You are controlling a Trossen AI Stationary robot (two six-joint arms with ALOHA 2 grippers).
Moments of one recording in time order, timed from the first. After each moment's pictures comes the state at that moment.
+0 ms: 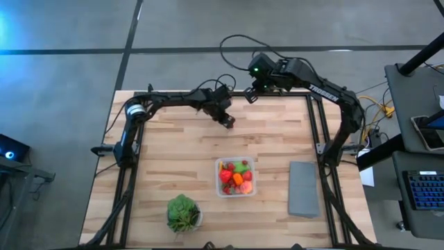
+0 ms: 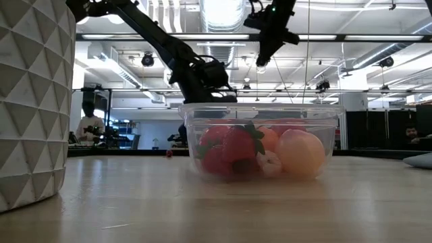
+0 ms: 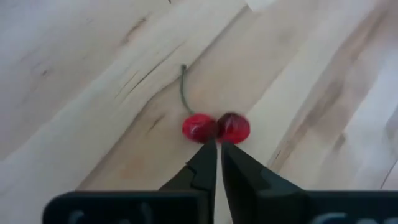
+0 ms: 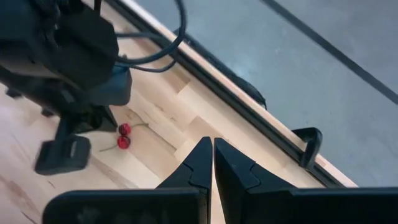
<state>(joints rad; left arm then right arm) 0.49 2.06 1.53 -0.53 0.23 -0.38 -0.47 1.73 1.91 -1.21 0.28 0.29</state>
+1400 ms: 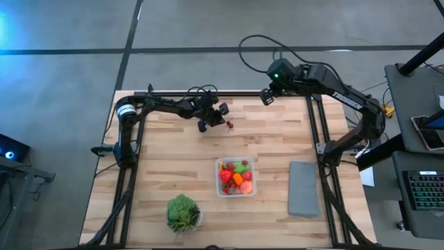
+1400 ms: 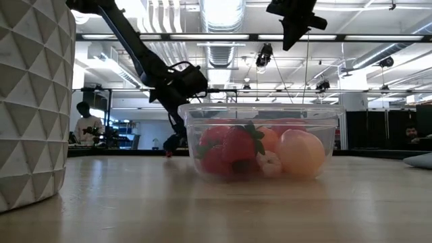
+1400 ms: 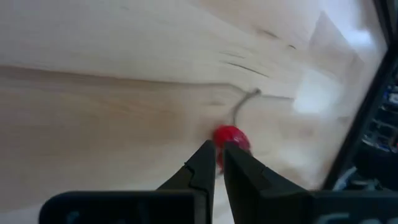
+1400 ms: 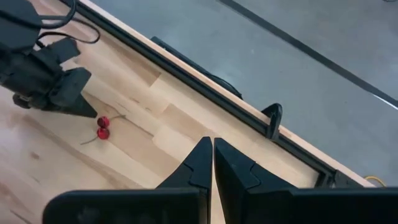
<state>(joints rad) 0.52 1.95 1.13 0.01 0.24 -1.43 -0.43 1.50 1.75 -1.25 0.39 0.39</state>
